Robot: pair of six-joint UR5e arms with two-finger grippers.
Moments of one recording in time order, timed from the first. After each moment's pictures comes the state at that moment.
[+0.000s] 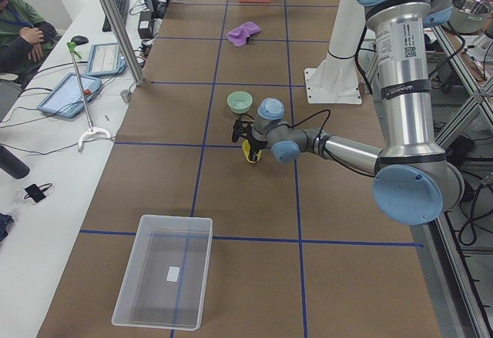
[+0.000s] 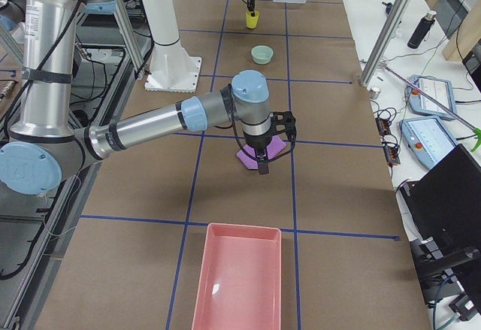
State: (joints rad) left arm -0.72 -1.38 -1.91 -2.30 -1.93 -0.99; right arm 1.47 -1.72 2.06 -1.59 2.30 0.16
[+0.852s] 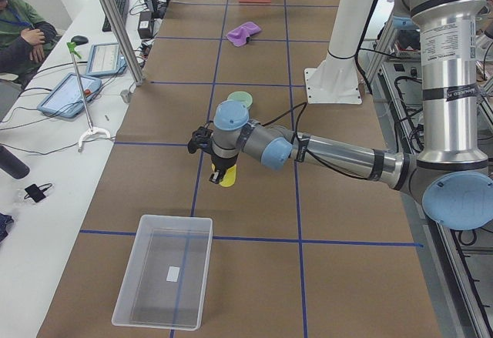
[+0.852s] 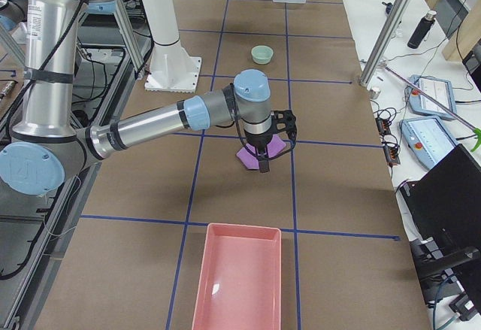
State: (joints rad) left arm -1.41 -1.49 -1.83 -1.82 -2.29 -0.01; right arm 1.45 -1.72 2.06 -1.59 2.30 0.16
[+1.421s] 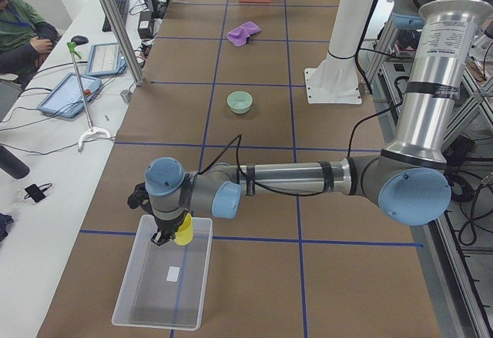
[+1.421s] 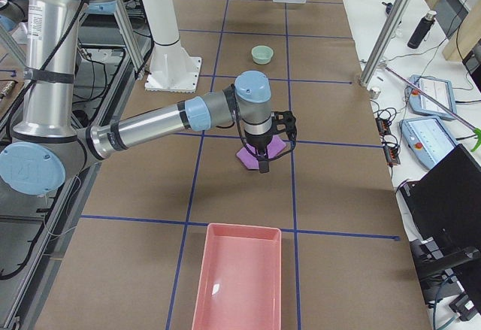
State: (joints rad) left arm -1.60 -1.78 -1.21 -1.94 -2.29 0.35; right arm 1.44 -1.72 2.05 -1.59 2.30 0.16
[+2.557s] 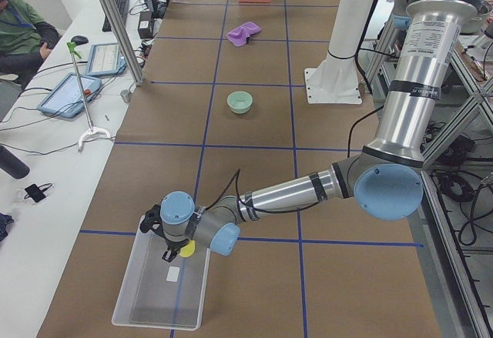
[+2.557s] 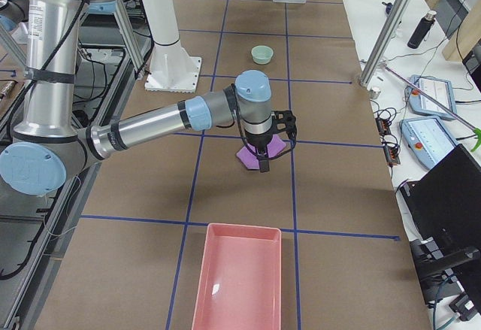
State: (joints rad) left arm -1.43 -1.78 -0.99 -2.34 -2.26 0.01; right arm 1.43 -1.71 2.05 -1.59 2.30 0.16
